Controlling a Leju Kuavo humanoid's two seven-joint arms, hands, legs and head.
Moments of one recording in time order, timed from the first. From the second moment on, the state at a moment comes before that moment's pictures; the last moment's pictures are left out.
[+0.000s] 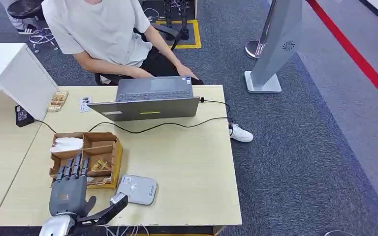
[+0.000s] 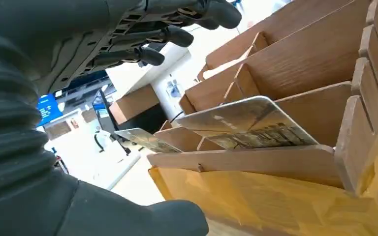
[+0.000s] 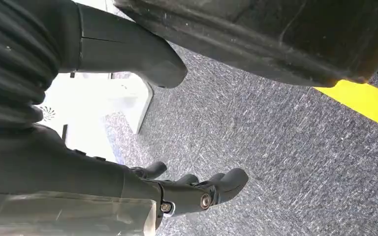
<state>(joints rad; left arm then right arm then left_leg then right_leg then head) 0.07 0.16 -0.48 -1.65 -1.44 -0.07 0.40 -0.06 0.04 1.00 -0.12 -0.30 -0.29 0.23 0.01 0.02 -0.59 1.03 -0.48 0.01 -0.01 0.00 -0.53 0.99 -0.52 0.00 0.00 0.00</state>
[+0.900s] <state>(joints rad) 0.07 0.12 -0.44 -1.62 -1.49 0.00 0.32 -0.06 0.04 1.01 -0.12 -0.30 -0.29 0.22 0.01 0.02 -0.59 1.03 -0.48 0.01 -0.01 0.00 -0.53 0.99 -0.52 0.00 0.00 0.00</state>
